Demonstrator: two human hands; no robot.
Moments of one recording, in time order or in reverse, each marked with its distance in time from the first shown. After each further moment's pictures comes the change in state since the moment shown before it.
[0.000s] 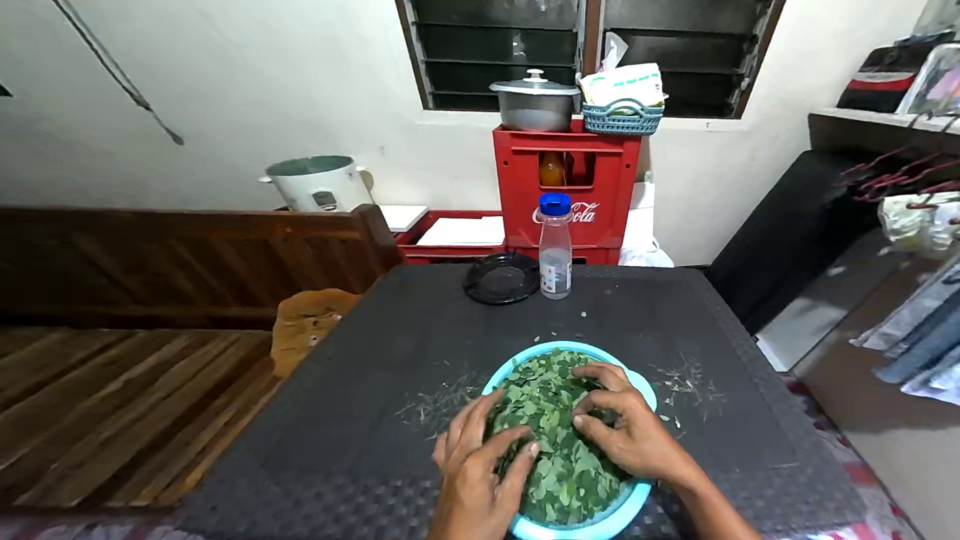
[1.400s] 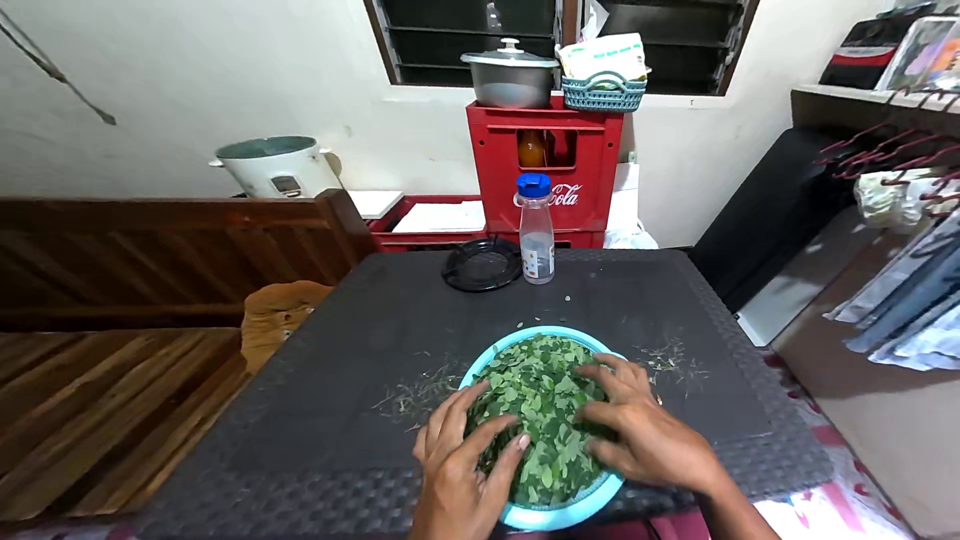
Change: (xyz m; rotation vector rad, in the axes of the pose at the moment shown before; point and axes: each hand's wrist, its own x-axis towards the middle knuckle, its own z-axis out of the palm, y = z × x) left_hand -0.005 0.000 0.009 0.003 0.067 0.072; right_hand -0.029 -0.015 -0.031 -0.461 -0.206 -0.111
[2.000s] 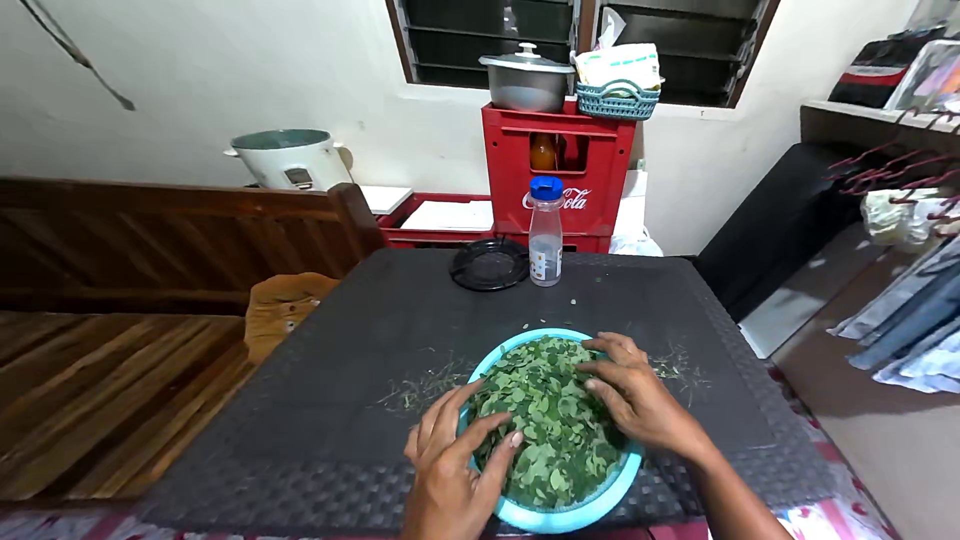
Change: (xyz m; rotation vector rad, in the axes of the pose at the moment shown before) left_hand 0.000 -0.010 -0.008 0.006 0.043 -0.024; right_hand 0.033 0.016 -0.006 0.147 0.184 0.092
